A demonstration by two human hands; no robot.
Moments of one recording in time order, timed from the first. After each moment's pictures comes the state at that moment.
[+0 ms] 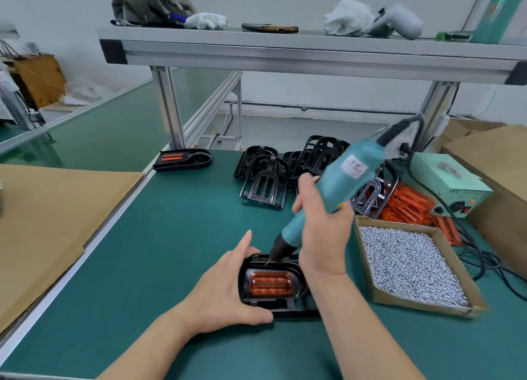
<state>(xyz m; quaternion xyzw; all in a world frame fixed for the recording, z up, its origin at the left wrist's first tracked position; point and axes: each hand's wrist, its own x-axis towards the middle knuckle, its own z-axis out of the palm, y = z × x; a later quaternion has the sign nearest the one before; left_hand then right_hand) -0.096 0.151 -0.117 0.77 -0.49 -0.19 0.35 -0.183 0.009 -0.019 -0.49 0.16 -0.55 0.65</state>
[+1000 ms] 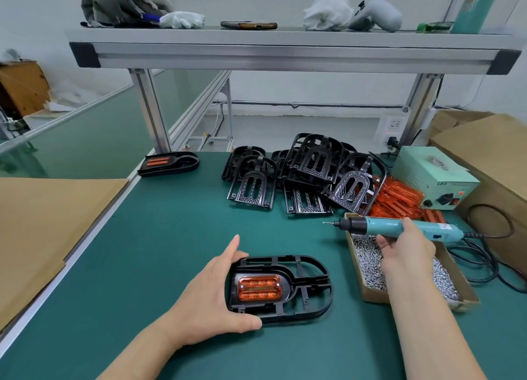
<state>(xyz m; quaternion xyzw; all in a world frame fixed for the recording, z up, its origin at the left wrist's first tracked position) -0.097 0.153 -0.116 0.79 -0.48 -0.19 0.32 -0.268 -0.134 -0.072 -0.22 0.49 -0.53 0.66</state>
